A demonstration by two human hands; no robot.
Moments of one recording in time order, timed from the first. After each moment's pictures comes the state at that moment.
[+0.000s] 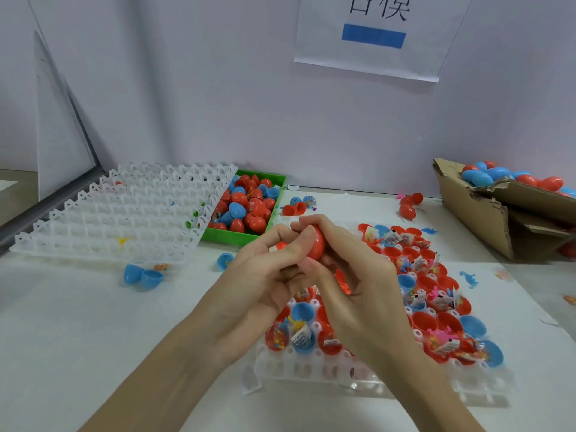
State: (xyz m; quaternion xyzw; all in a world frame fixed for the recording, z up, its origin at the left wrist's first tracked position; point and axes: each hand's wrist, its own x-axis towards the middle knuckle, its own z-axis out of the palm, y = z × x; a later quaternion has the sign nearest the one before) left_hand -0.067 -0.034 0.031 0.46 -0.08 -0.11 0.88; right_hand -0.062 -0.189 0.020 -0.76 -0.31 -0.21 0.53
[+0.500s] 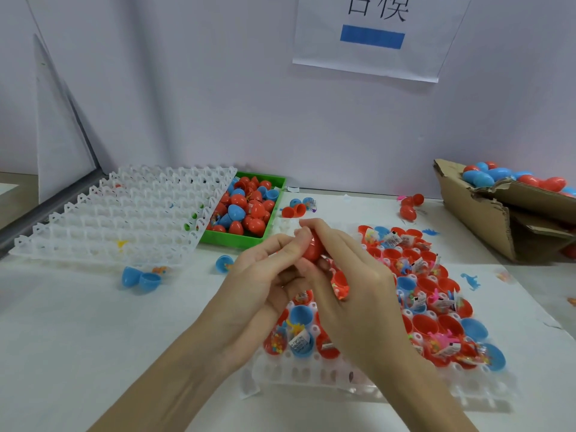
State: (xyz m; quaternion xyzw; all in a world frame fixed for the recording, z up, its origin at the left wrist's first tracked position) left_hand -0.067 -0.043 0.028 0.49 -0.03 -0.07 0.87; right_hand -0.059 -0.185 0.015 -0.79 -0.31 -0.30 0.44
